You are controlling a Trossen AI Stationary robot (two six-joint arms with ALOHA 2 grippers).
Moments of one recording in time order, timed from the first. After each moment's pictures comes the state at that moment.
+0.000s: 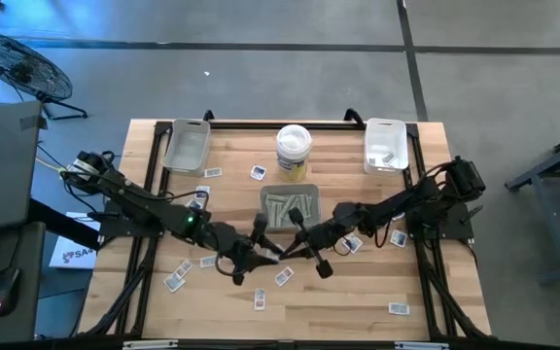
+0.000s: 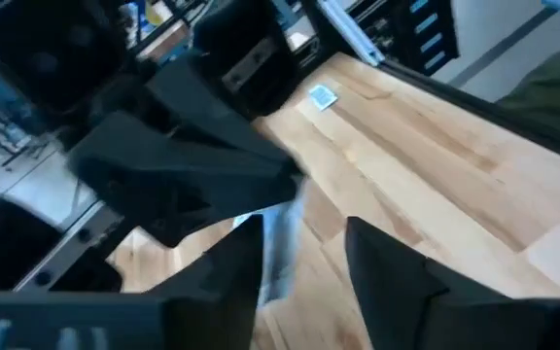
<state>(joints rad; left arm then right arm) -0.42 1.45 0.97 0.14 -0.22 0.49 0.23 1.70 0.80 0.98 -0.29 -0.08</state>
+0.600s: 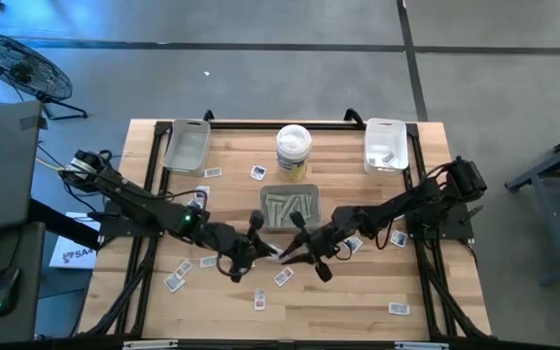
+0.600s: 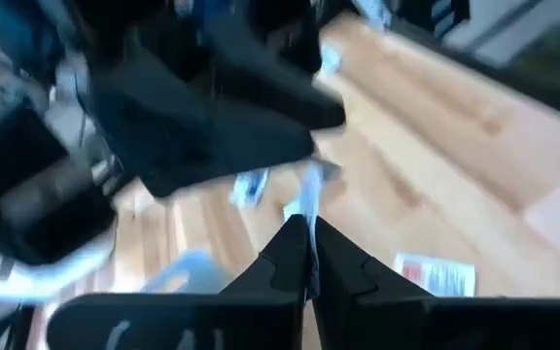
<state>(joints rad) -0.42 1.42 0.97 0.03 -0.28 0.45 0.25 1.69 0.80 0.90 -0.24 -0.32</state>
